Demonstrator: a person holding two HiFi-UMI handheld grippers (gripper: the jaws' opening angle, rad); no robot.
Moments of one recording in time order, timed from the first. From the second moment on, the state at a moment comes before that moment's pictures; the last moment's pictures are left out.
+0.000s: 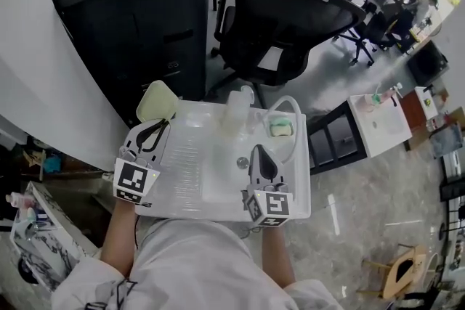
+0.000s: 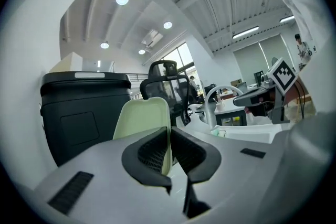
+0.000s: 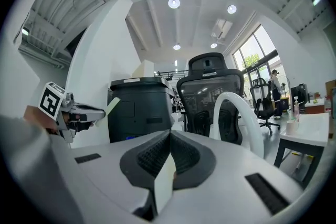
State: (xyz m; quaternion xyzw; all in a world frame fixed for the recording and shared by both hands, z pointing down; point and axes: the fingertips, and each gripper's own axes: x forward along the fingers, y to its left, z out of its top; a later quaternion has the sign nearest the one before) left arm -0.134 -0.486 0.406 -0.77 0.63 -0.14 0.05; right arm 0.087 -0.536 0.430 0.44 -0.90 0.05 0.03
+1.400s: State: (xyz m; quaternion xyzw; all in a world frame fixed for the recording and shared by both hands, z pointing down) left arm -0.169 -0.459 0.377 -0.75 0.66 -0.05 0.05; right arm 0.069 -0.538 0.411 0.42 -0.91 0.04 0.03
